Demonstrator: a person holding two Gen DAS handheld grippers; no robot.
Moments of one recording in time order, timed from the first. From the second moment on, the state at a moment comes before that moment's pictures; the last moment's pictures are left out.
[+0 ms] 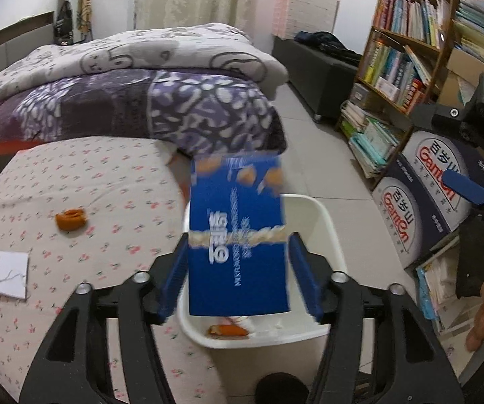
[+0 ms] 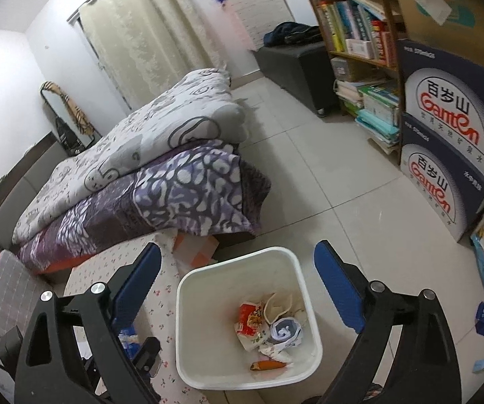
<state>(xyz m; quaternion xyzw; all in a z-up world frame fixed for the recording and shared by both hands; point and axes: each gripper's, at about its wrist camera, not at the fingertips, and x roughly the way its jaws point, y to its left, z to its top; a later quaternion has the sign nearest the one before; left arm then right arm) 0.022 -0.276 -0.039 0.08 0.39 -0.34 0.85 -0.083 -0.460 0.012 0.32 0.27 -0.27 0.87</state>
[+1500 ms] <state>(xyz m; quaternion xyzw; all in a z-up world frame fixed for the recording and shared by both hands) 0.202 -0.003 -0.126 -0.22 0.51 0.23 0.80 0.003 -0.370 -0.022 0.29 0.39 -0.17 0.85</state>
